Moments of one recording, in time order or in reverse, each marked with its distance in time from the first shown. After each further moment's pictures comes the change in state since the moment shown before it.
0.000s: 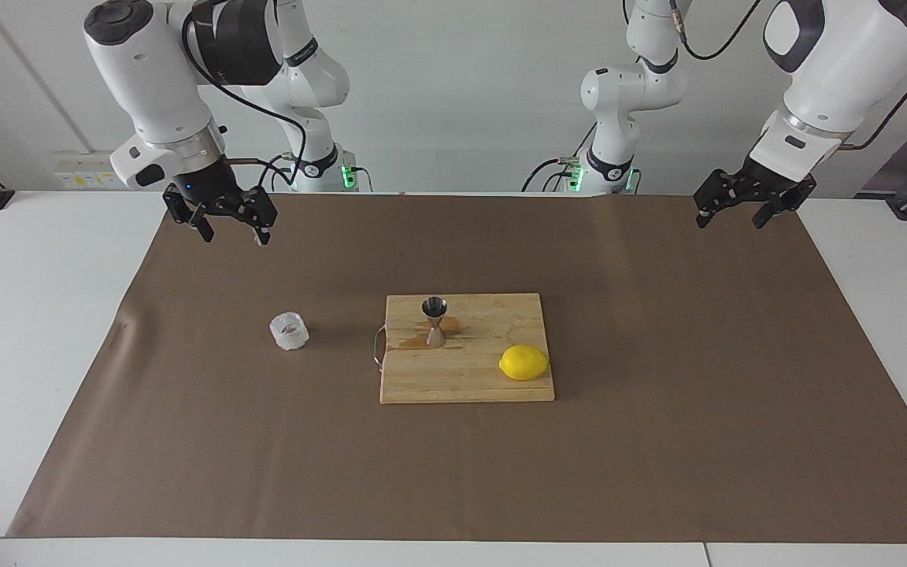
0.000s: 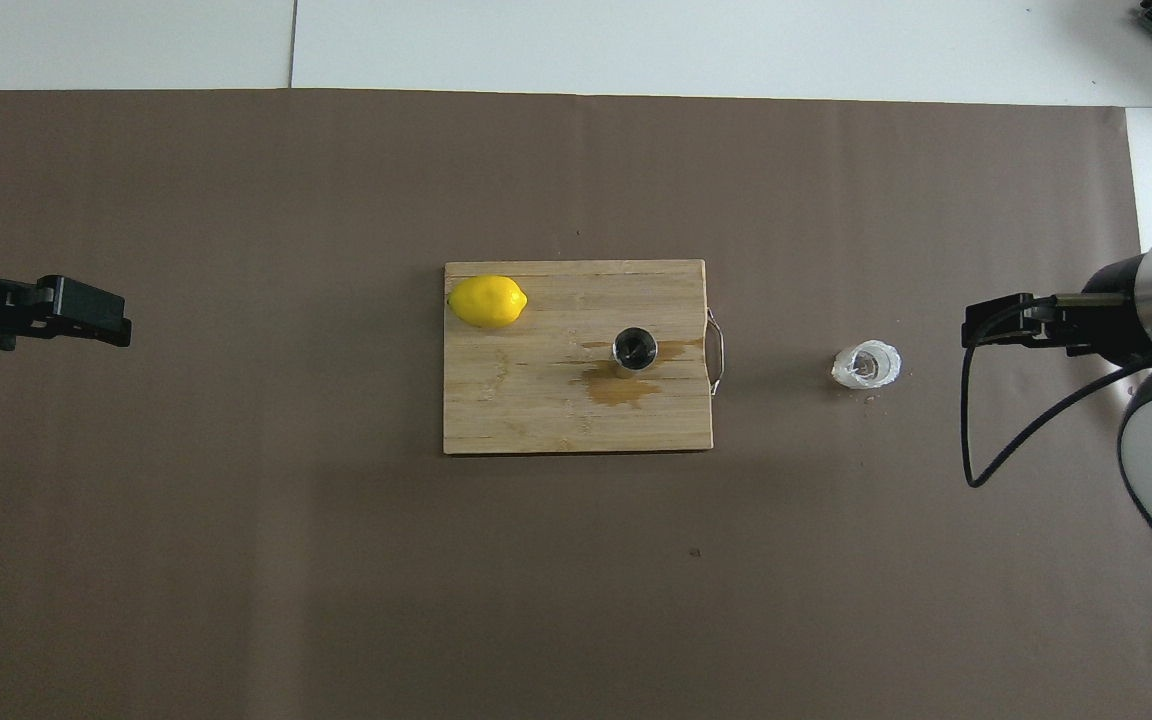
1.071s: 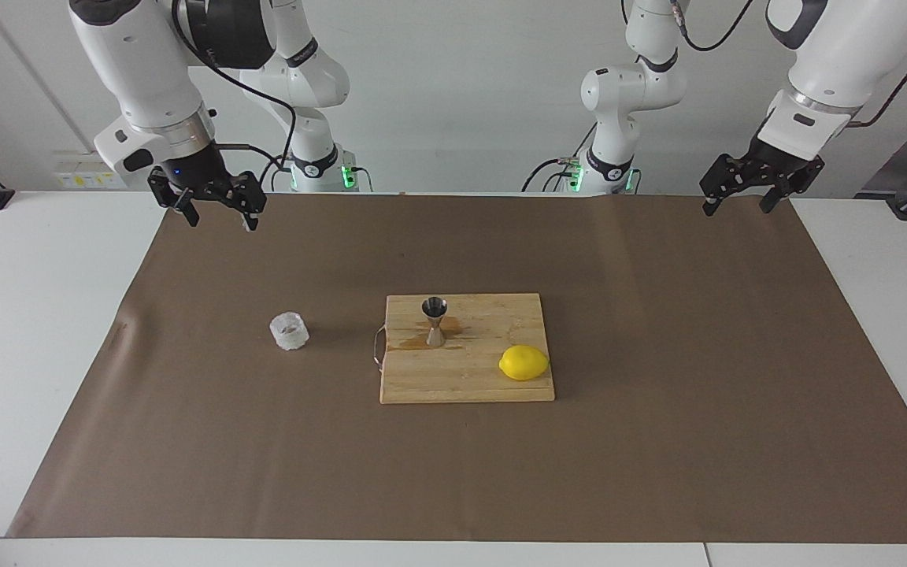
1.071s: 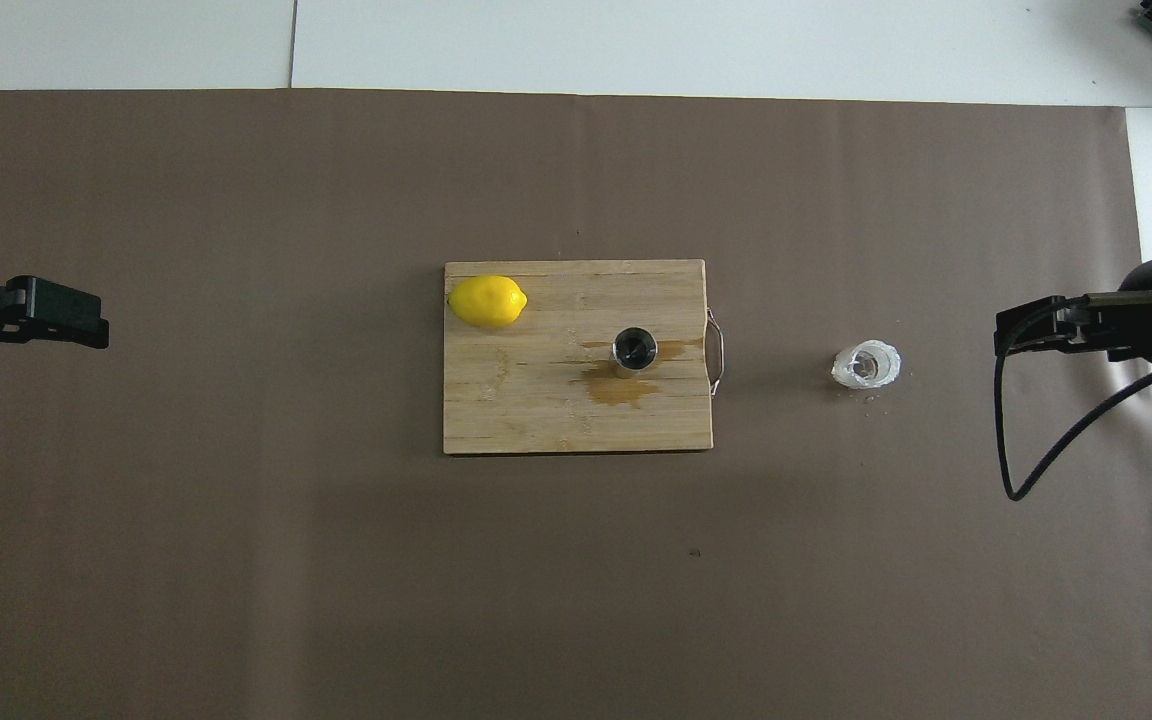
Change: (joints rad) left arm 0.006 -0.030 -0.013 0.019 0.017 -0.025 -0.052; right arm -0.002 0.025 0.004 0.091 -0.050 -0.113 -0.021
